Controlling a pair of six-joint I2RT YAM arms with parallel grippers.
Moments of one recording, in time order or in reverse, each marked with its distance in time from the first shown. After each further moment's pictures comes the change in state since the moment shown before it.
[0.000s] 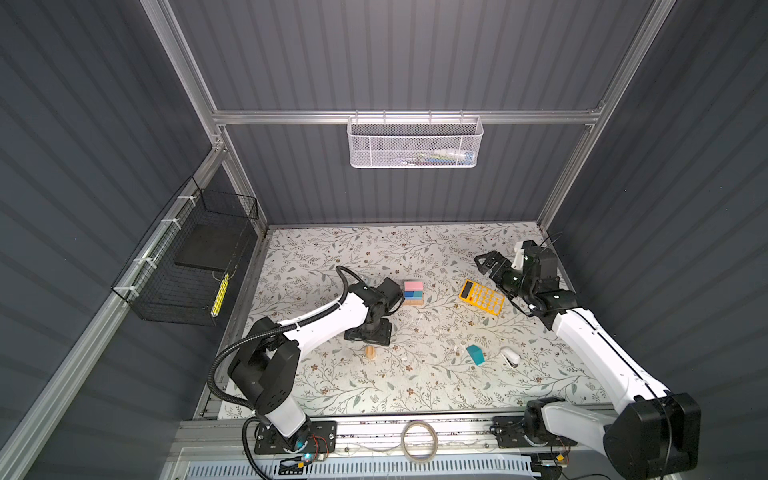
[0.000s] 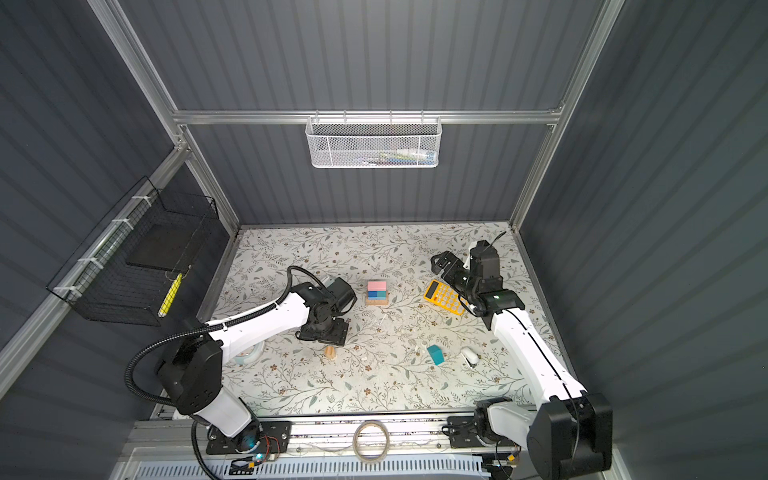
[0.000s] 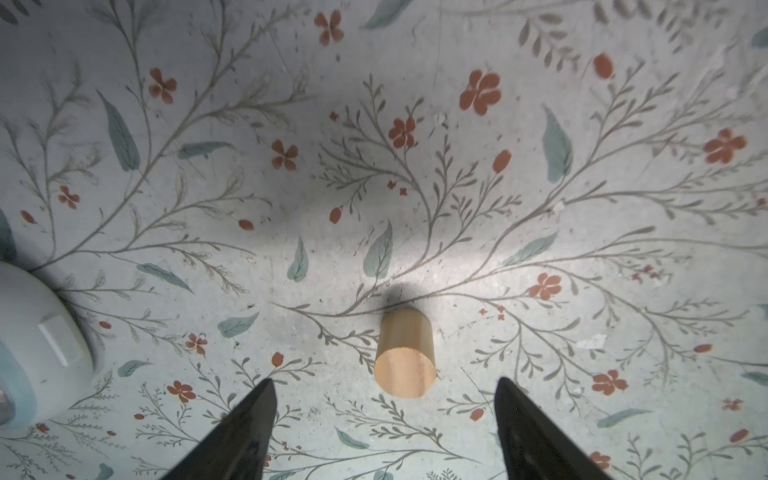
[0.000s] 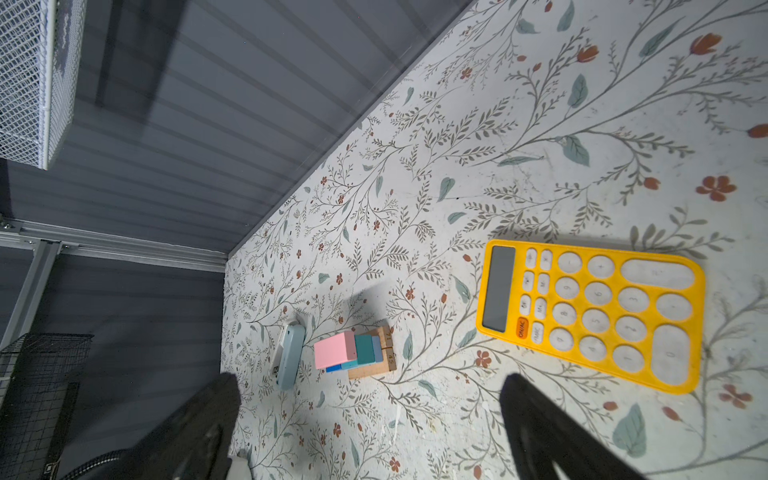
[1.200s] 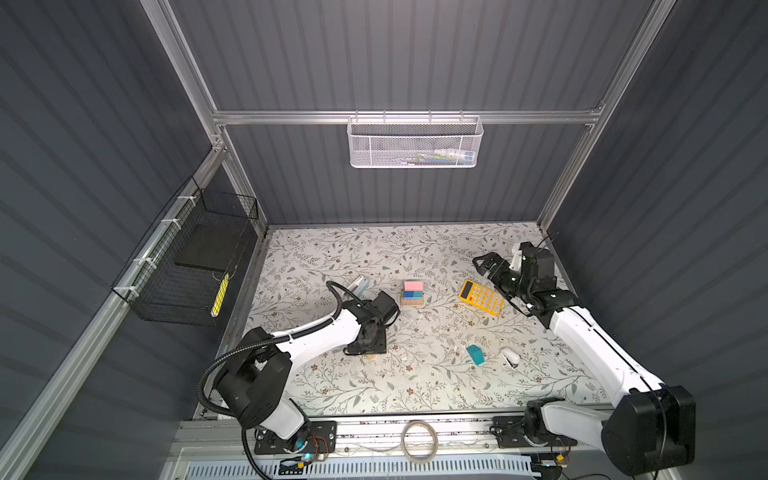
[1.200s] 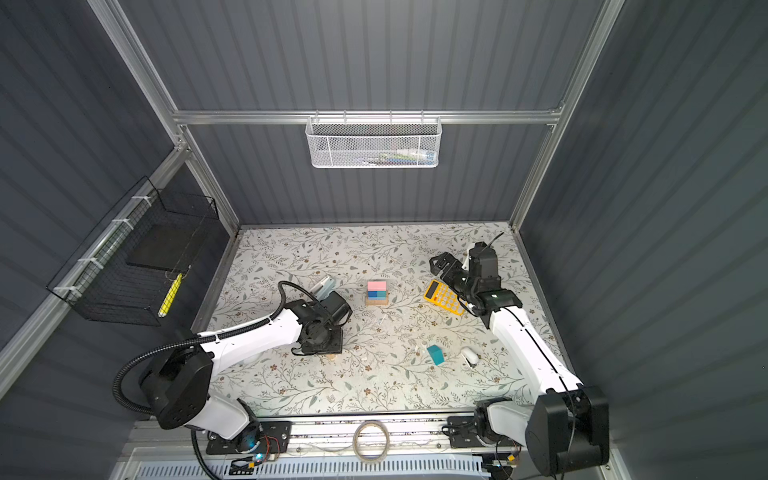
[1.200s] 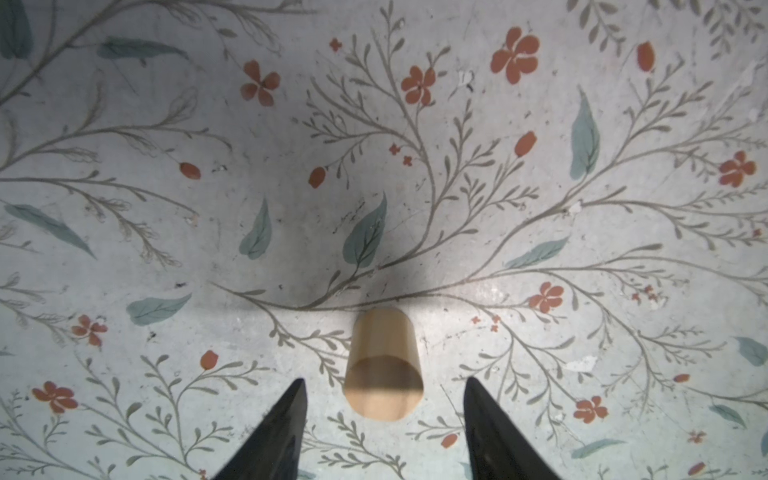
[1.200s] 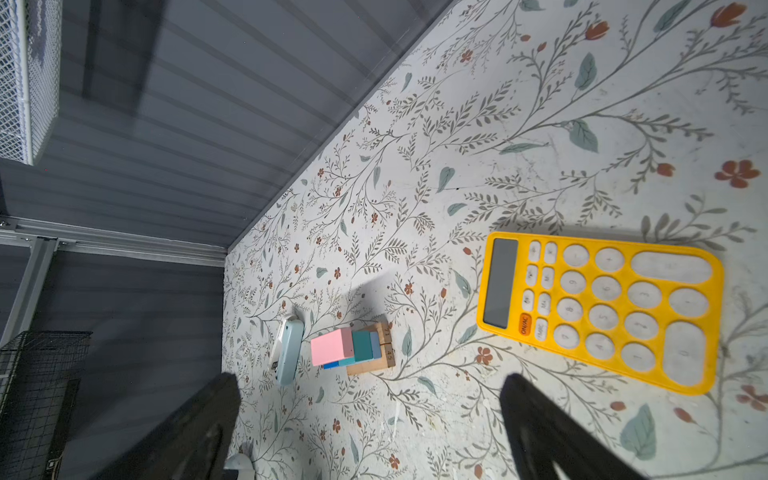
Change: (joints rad) left arm -0.028 -0.082 -0.178 0.195 0.040 -0.181; right arm -0.005 0.030 -0.010 0.021 -0.030 0.006
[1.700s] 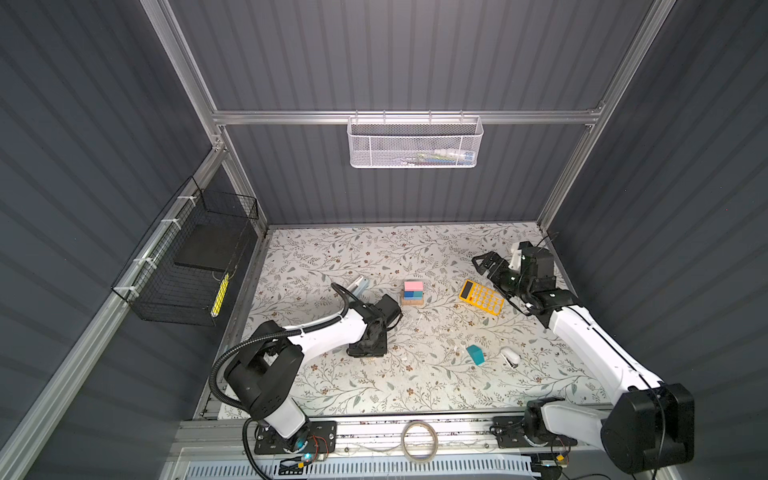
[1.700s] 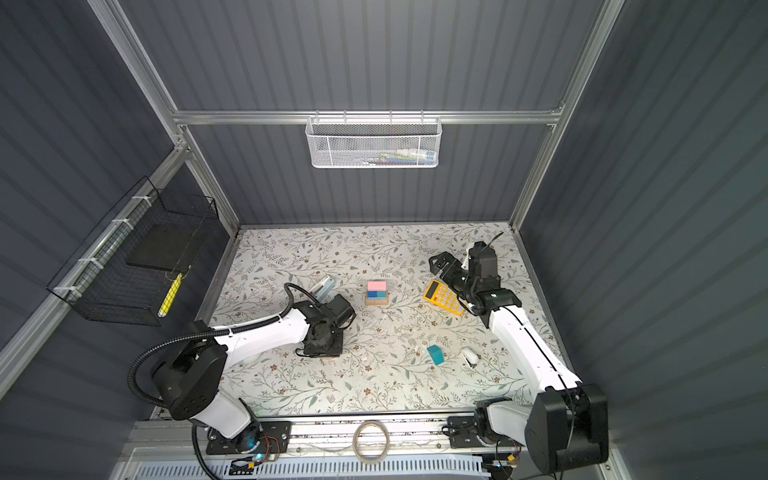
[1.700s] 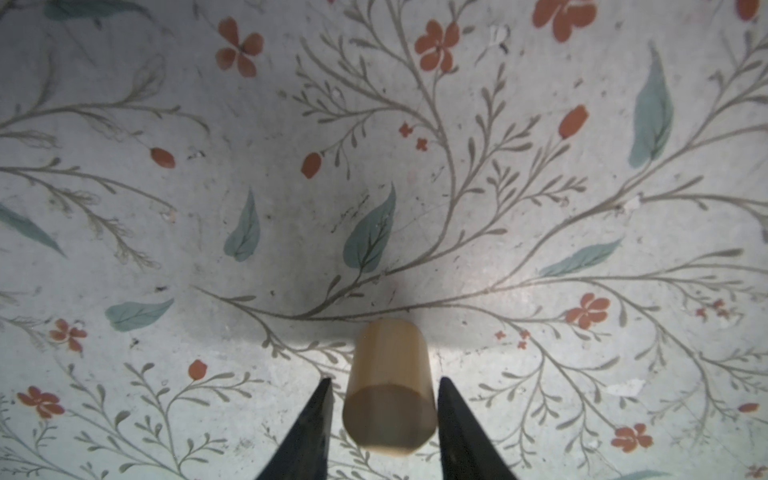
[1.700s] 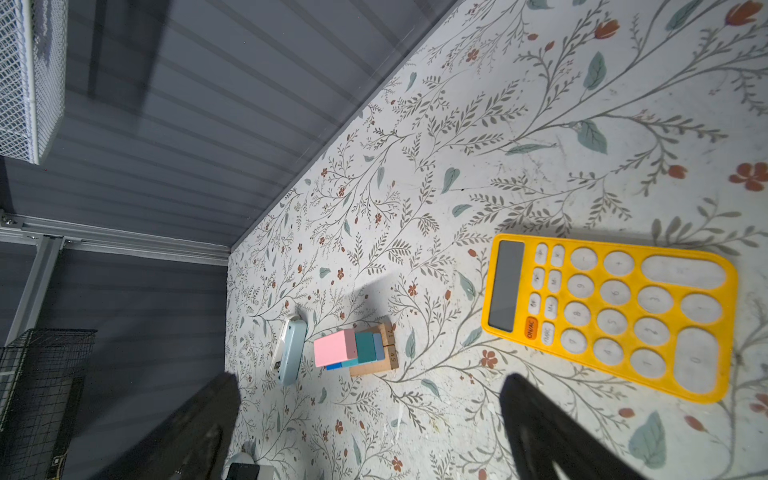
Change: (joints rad) left arm -0.017 0.058 0.002 -0.001 -0.005 -0.004; right arm 0.000 0.013 0.000 0.018 -0.008 0.000
